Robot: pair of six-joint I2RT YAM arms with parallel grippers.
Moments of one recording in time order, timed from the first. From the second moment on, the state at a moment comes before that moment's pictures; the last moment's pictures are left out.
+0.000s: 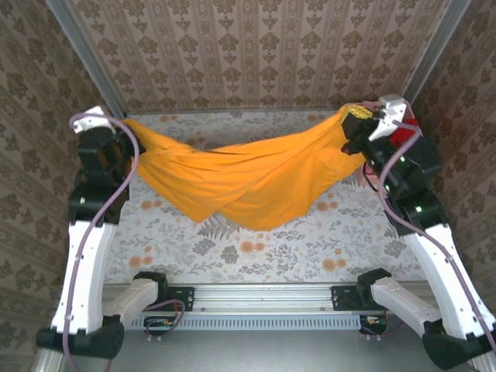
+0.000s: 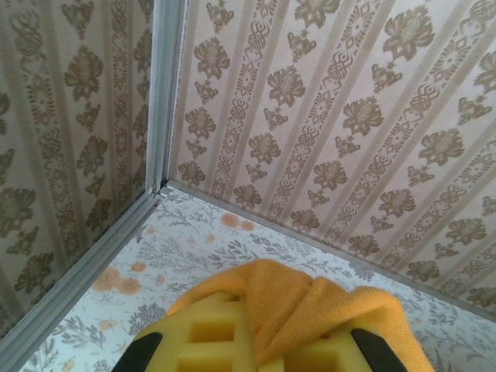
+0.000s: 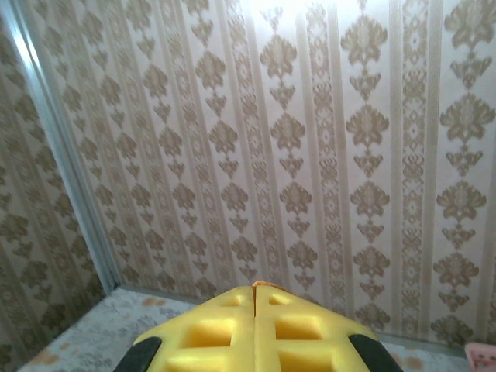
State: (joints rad) left arm -0.15 1.02 1.33 -0.56 -0.29 -0.37; right arm 0.26 0.94 1.17 -0.11 -0.05 0.13
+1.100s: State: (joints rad) left arm -0.04 1.34 1.43 -0.56 -0.05 -0.36; right arm 0.26 1.00 1.00 -0.25 -0.02 0.16
